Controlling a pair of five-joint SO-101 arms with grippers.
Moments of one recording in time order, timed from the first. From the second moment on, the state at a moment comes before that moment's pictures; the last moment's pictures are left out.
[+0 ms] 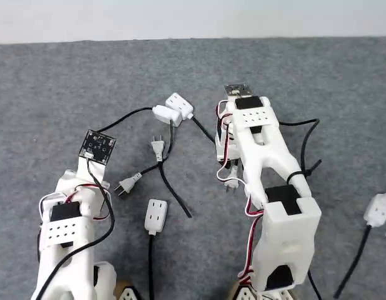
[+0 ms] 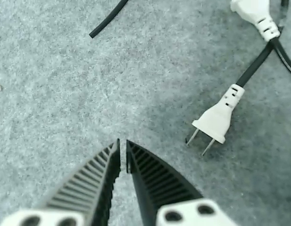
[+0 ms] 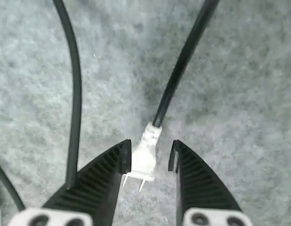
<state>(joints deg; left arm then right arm) -14.9 -44.2 73.8 39.9 -24.7 -12.3 25.1 -5.2 79.2 -7.1</state>
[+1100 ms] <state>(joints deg) -14.9 -44.2 73.8 39.9 -26.8 -11.0 27.6 1.8 71.0 -10.1</state>
